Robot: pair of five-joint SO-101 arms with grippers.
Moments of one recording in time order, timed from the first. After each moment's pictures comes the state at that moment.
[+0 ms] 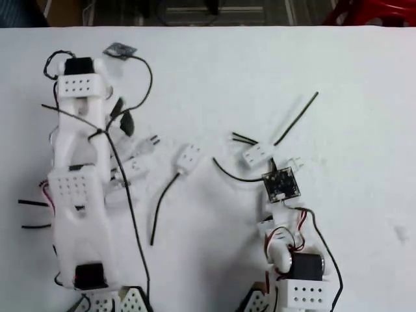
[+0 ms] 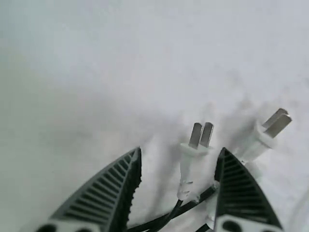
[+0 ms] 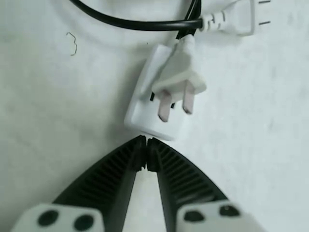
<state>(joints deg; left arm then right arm) -11.6 52.7 -55.4 99.4 -26.7 0.9 -101.5 96.4 71.6 19.8</state>
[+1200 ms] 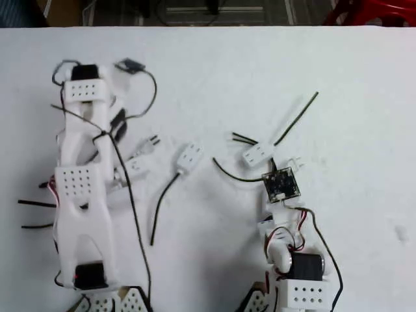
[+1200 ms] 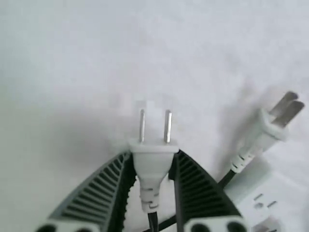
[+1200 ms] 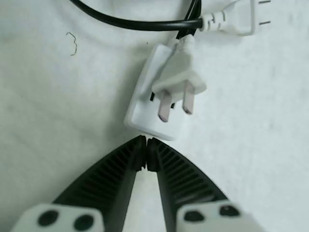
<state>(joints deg) -12.3 59.5 -60.2 102.1 -34.0 0.9 -101.5 96.4 71.6 19.8</state>
